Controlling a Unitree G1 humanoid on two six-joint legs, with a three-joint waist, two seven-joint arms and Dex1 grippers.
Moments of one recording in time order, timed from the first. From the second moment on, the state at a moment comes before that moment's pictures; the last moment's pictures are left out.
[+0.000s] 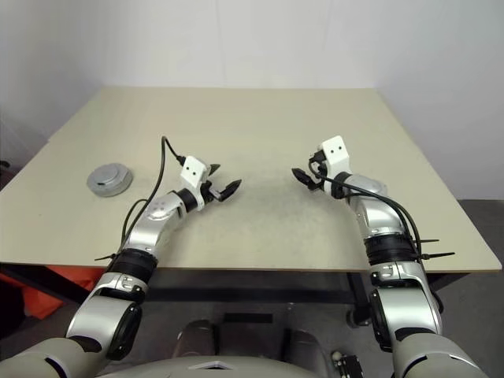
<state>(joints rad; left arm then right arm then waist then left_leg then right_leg) -0.55 0.19 -0.04 0.56 -0.11 -0.04 -0.59 -0.62 -0.42 -0.01 0.38 0.17 0.44 0.59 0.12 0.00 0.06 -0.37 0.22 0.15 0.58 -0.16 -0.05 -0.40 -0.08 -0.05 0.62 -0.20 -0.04</state>
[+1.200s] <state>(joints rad) -0.58 0.20 -0.03 0.57 -0.11 -0.04 -0.59 -0.61 -0.41 -0.01 0.40 0.16 0.42 0.59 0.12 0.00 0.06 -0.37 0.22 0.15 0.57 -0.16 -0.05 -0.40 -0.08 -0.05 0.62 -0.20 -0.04</state>
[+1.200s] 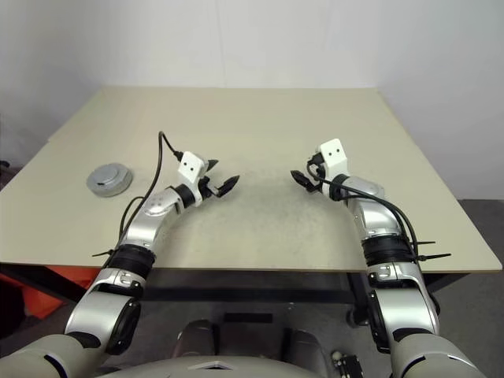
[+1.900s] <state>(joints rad) -0.58 0.21 -0.03 0.57 -0.11 -0.04 -0.59 -0.61 -0.40 -0.01 0.43 0.15 0.40 0.59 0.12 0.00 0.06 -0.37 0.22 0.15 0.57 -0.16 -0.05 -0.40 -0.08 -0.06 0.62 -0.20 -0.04</state>
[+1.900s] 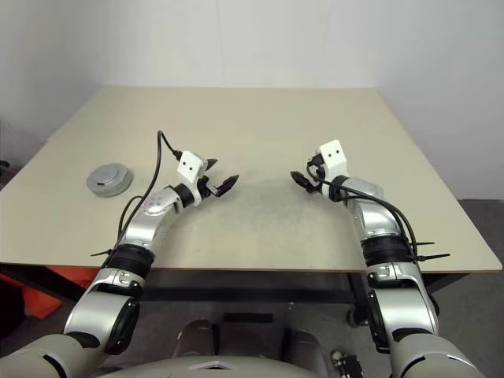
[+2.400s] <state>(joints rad) -0.58 0.21 -0.03 0.57 -0.11 -0.04 -0.58 -0.61 -0.40 -0.01 0.44 0.15 0.39 0.58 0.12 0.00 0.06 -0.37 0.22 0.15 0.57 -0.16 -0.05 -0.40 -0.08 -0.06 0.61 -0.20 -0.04</state>
